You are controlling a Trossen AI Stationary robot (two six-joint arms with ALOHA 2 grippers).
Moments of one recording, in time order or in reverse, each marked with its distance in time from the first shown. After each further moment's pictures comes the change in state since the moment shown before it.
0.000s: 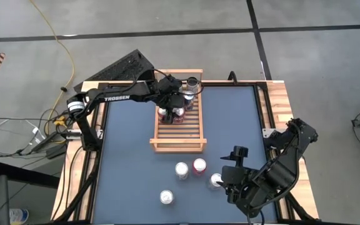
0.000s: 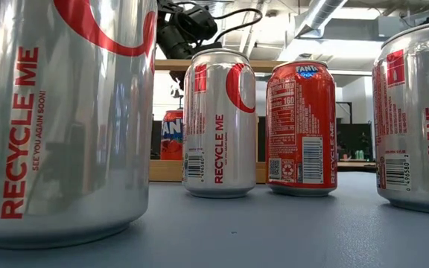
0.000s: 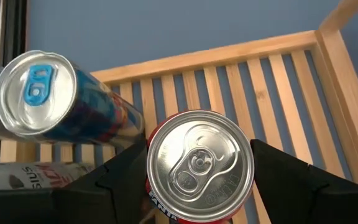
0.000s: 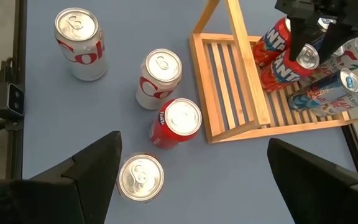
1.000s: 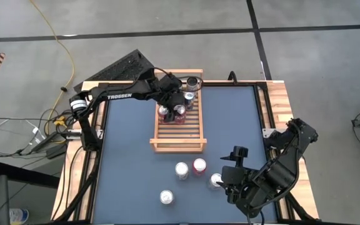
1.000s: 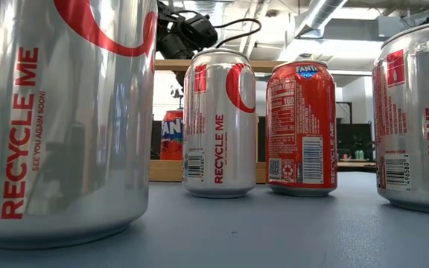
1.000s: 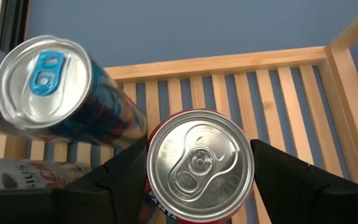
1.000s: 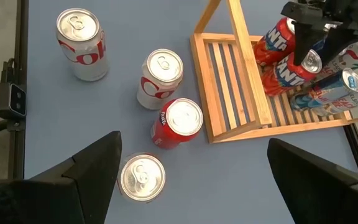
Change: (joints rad) left arm 0.040 0.040 0.005 0.025 0.047 -0.042; right arm 0.000 0.000 -0.001 0.004 -0.003 0.001
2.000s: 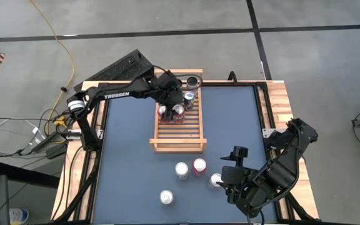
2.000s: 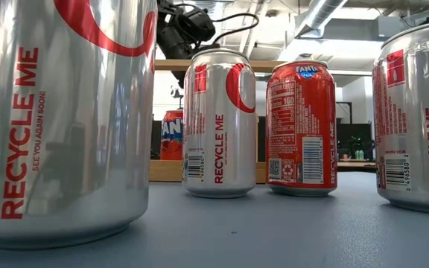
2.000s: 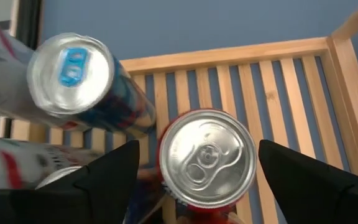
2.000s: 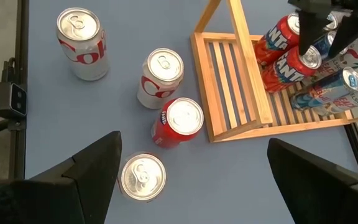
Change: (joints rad) left arm 0.002 -0.032 0.033 -0.078 -0.031 0.027; right arm 0.000 0.000 0.000 -0.001 -0.004 0.002
